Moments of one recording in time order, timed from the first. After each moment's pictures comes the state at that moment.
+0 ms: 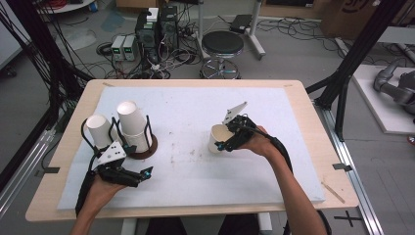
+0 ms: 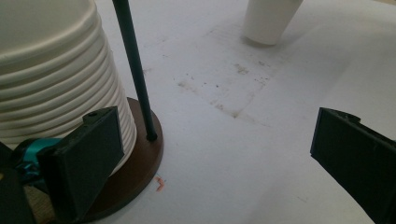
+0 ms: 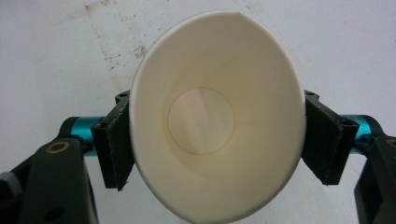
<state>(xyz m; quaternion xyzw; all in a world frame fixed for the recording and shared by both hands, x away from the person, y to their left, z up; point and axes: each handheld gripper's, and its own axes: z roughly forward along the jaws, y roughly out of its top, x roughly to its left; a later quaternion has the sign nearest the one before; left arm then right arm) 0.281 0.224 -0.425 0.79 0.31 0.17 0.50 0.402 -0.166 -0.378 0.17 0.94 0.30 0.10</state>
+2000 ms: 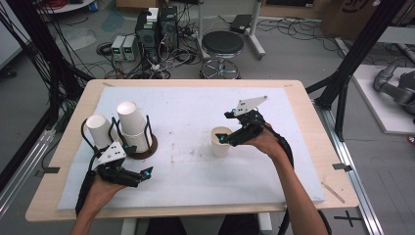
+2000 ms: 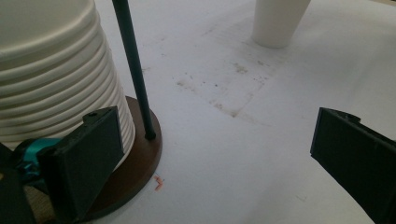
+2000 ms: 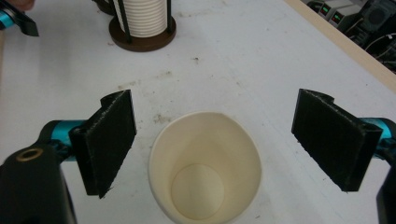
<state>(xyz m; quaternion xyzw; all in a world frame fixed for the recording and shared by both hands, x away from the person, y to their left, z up) 0.281 0.224 -0.425 0.79 0.32 0.17 0.50 0.390 -0.186 -0.344 0.16 0.88 0.43 0.12</state>
